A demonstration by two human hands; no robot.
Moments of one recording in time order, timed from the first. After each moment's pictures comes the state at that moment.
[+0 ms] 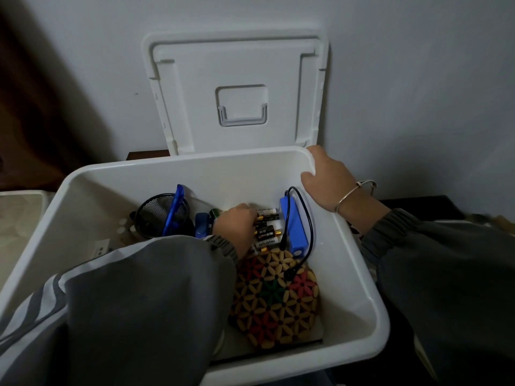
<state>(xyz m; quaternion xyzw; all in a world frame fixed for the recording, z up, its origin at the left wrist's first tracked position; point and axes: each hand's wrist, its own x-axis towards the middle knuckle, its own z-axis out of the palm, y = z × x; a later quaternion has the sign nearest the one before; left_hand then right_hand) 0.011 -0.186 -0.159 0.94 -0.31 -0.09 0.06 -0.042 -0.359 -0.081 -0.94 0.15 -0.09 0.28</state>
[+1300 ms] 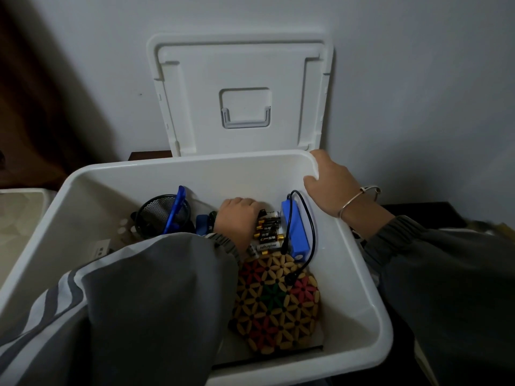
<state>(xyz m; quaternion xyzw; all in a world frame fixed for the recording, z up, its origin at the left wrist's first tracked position) 0.023 -0.193 -0.161 0.93 -0.35 -0.01 0.06 -0.041 -0.361 -0.084 -0.94 0.15 -0.10 0.28</state>
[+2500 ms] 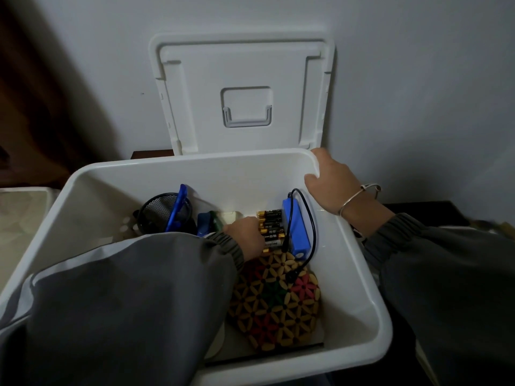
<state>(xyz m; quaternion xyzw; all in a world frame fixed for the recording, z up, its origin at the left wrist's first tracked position) -0.006 -0.193 -0.151 0.94 -0.17 -0.26 0.17 -0.041 -0.360 -0.082 -0.94 0.15 -0.10 0.28</state>
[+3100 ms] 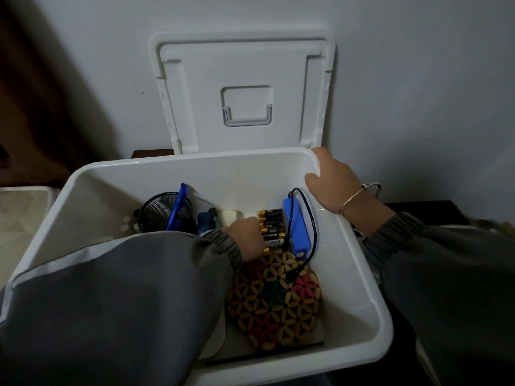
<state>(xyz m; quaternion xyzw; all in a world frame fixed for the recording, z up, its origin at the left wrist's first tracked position) -0.010 -0.188 -0.135 0.93 -0.20 -0.27 0.16 -0.041 -0.360 -0.084 -0.94 0.15 -0.10 0.29</state>
